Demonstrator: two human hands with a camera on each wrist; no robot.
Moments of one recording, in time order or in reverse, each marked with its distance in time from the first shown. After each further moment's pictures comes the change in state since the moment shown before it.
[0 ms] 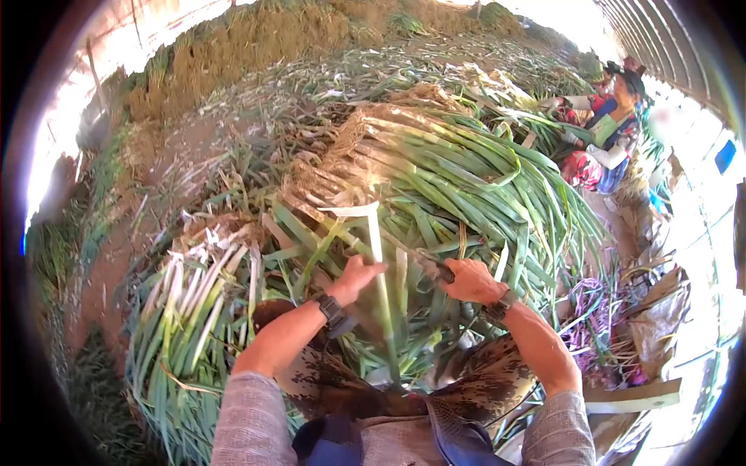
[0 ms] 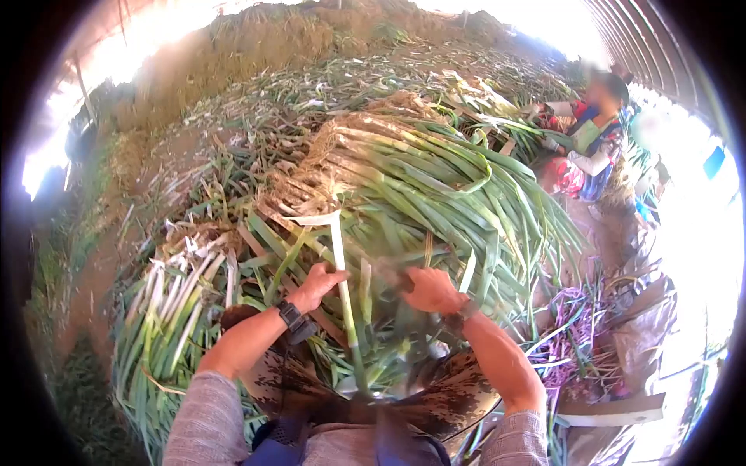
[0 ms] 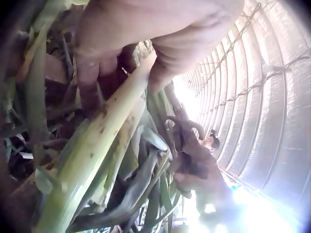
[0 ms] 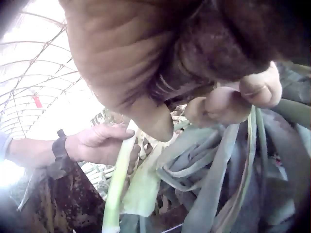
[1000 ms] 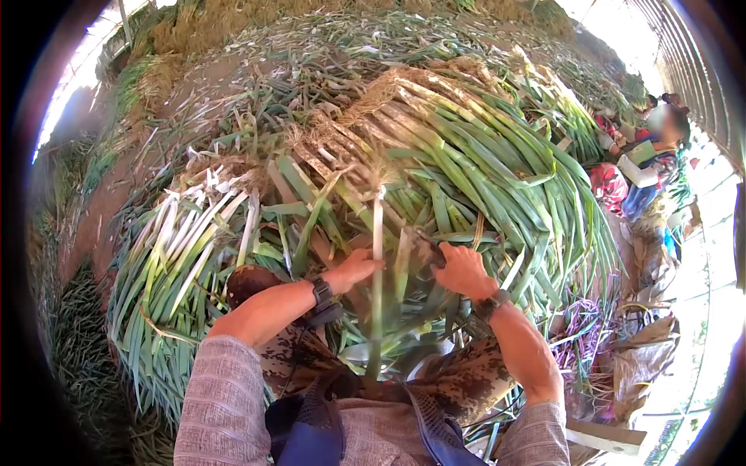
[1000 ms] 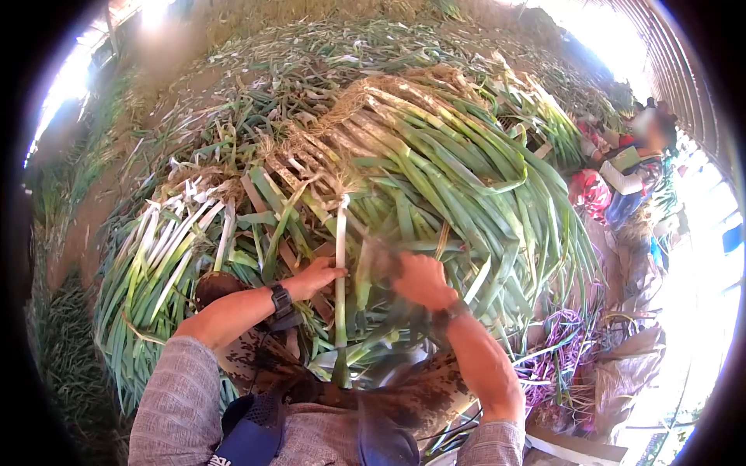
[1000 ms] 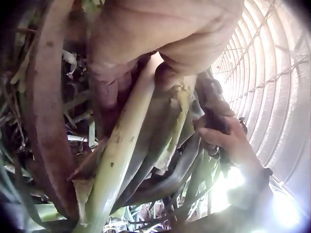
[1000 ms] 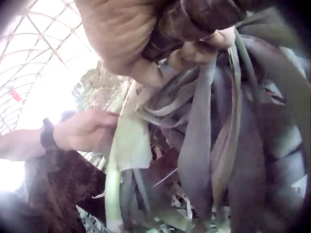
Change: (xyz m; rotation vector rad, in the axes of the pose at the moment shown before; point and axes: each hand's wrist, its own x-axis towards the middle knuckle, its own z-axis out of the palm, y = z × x) left_hand -0.010 -0.052 -0.005 0.089 -0.130 -0.304; right_hand 0.036 0.000 0.025 -0.062 -0.096 -0.019
